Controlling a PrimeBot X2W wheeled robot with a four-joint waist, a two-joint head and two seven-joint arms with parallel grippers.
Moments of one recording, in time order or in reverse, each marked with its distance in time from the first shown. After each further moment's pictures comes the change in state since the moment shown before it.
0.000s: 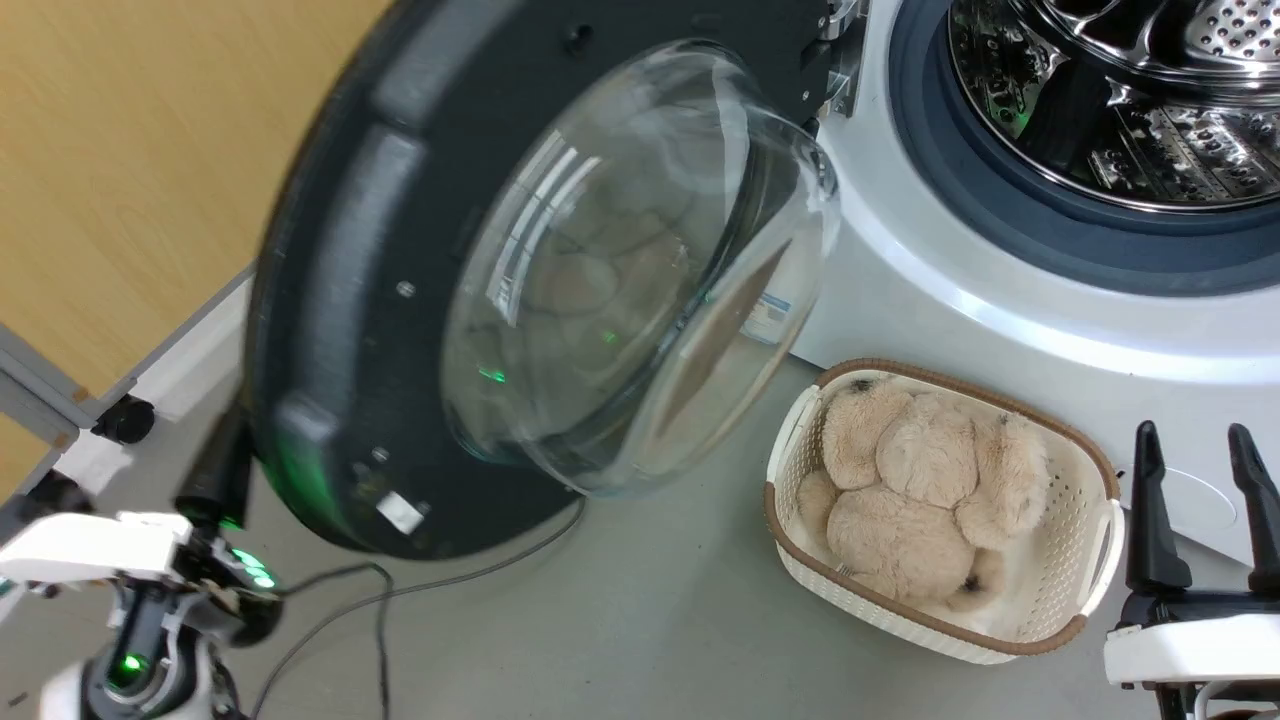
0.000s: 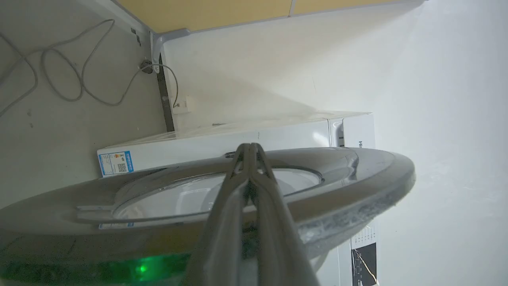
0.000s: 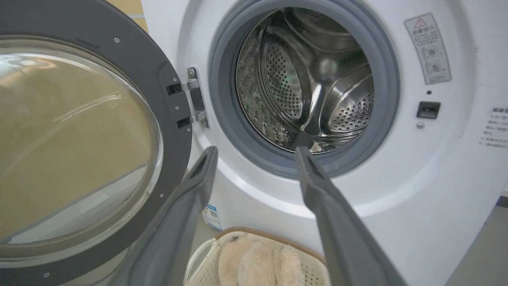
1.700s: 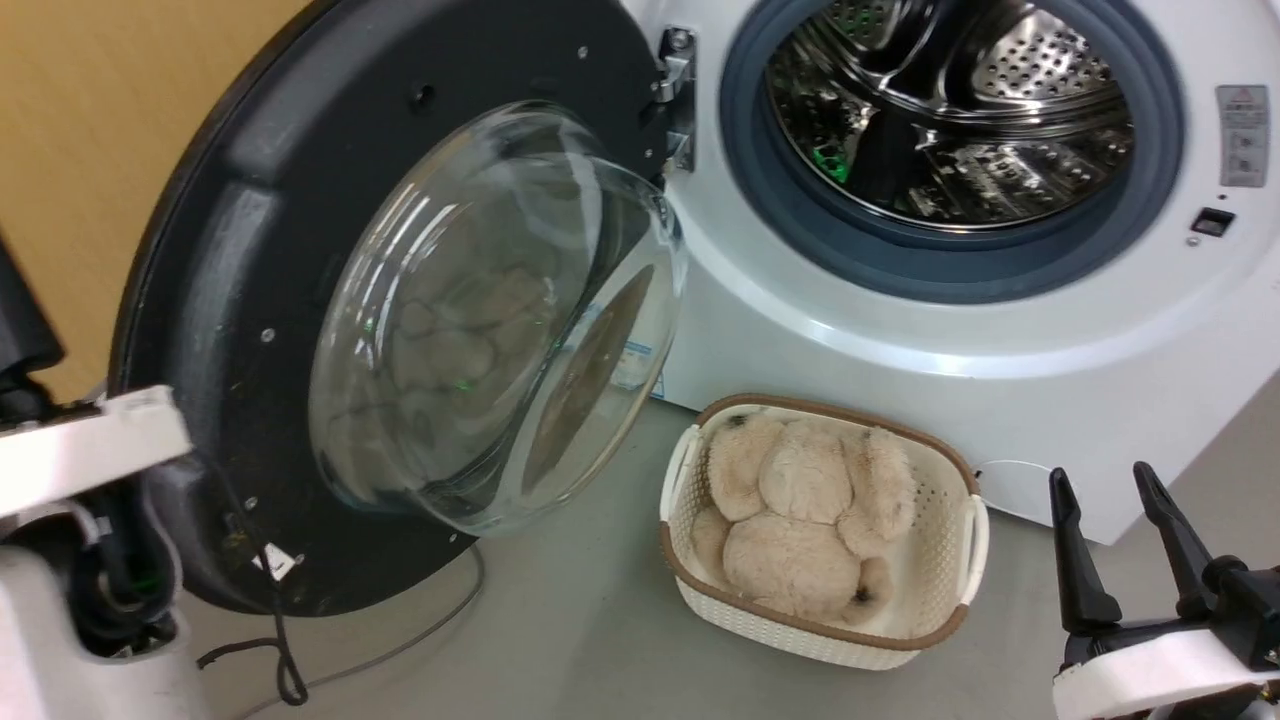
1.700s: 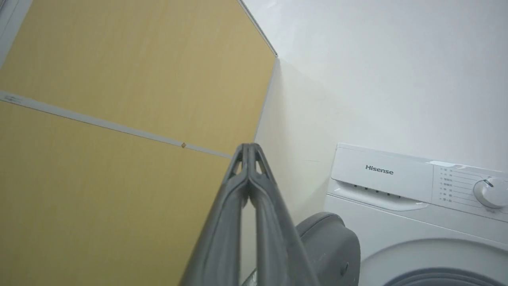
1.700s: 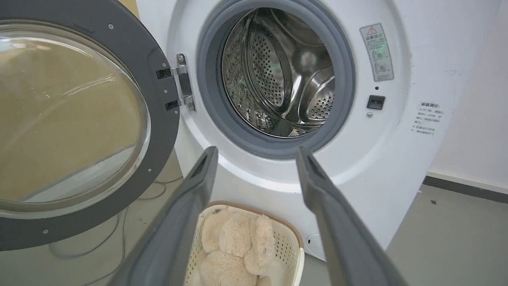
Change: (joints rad) left arm -0.071 -0.006 -0.074 -0.481 1.204 0.062 -0.587; right arm 0.047 -0.001 0.078 0.000 -0.017 0.000 0.103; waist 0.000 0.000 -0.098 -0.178
